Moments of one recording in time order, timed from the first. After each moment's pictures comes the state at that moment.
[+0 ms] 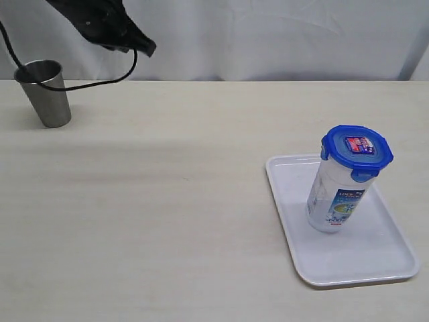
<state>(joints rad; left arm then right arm) -0.36 1.94 -1.72 0.07 0.75 0.19 -0.30 0.75 -0.73 1.69 0.44 -1.55</state>
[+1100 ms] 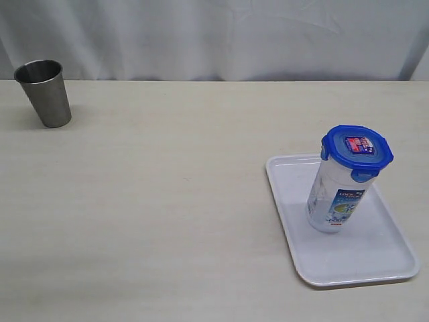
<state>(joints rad) -0.08 0.99 -0.67 0.43 -0.36 -0.52 -0.30 0.43 -0.69 1.66 0.52 -1.45</state>
